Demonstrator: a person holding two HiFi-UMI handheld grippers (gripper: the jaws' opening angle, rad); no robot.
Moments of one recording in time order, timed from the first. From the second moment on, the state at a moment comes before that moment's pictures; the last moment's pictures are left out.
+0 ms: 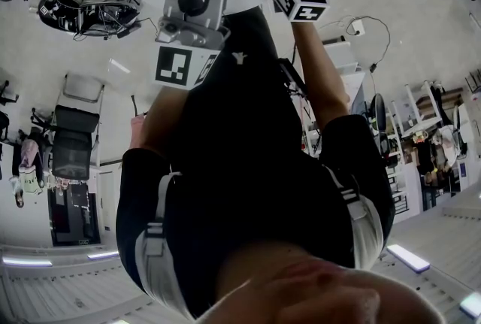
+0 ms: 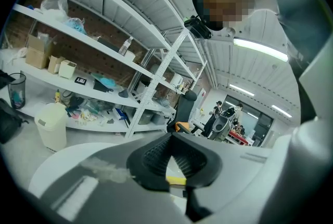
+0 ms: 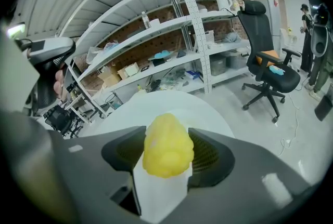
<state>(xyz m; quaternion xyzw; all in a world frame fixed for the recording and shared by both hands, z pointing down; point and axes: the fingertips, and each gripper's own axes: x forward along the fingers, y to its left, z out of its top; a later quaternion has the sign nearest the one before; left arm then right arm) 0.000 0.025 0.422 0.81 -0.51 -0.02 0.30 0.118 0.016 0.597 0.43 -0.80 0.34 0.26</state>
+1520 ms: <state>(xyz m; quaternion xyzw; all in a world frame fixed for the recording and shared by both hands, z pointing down) -0.040 0.049 0.352 0.83 -0.50 -0.05 0.25 0.100 0.040 0.523 0.46 -0.78 0.33 0.26</state>
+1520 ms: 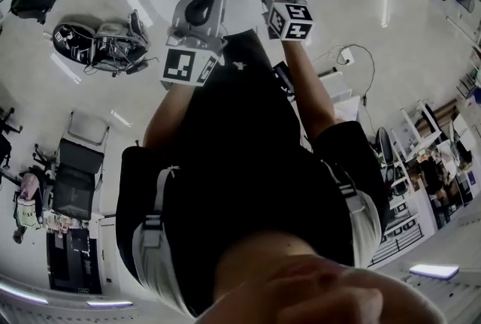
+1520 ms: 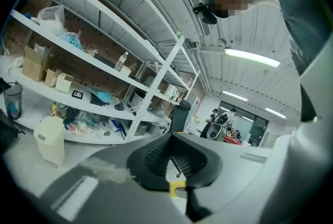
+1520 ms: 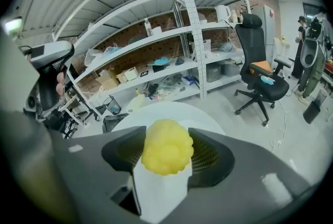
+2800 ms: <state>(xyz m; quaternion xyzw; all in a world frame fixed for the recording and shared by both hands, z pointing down) -0.059 0.073 0.296 0.85 -0.49 -0.04 0.20 0.079 0.078 0.415 0.47 -0.80 0.31 0.22</state>
